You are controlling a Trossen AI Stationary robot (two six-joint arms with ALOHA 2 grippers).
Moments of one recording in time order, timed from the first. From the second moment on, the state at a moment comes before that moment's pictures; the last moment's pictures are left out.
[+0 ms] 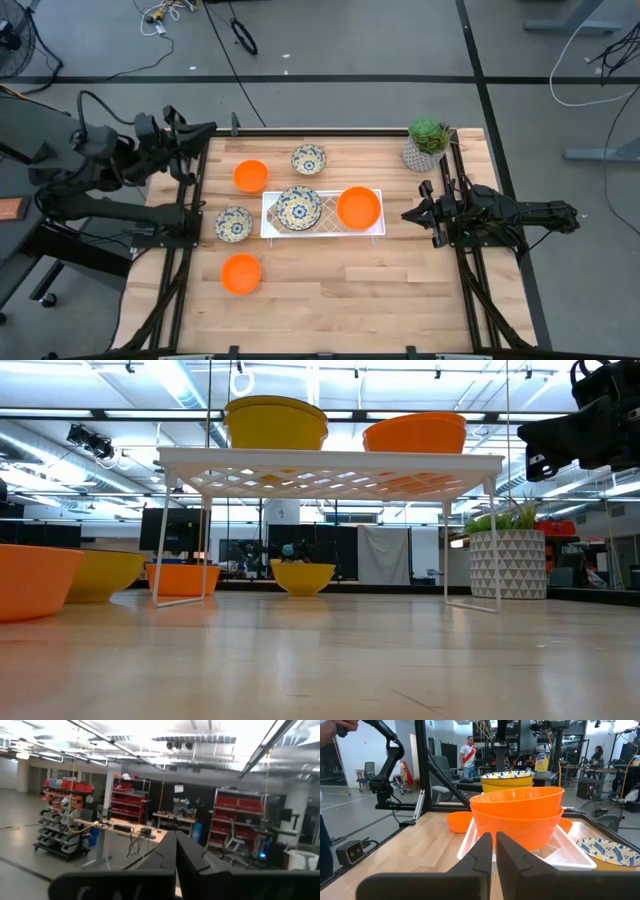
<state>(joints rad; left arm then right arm) 0.06 0.66 1.07 -0.10 -0.34 -0.07 0.00 0.00 0.02 0.04 -0.15 -0.01</state>
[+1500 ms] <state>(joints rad) 0.64 1.11 1.36 -0.40 0.37 -0.12 0.00 0.00 0.02 0.04 -0.15 -0.01</state>
